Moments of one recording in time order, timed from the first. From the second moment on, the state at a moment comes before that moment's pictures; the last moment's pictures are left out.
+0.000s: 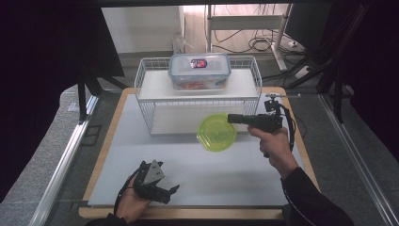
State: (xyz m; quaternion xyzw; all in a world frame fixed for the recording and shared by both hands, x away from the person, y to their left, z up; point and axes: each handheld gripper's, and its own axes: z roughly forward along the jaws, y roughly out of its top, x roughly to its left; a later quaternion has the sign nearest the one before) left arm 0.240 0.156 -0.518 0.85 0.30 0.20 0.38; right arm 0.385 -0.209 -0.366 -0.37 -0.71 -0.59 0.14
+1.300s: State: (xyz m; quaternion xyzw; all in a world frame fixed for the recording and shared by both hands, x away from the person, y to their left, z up) left arm 0.238 0.160 -0.515 0.84 0.30 0.19 0.40; right arm 0.518 -0.131 -0.249 -0.47 -0.61 -0.64 0.05
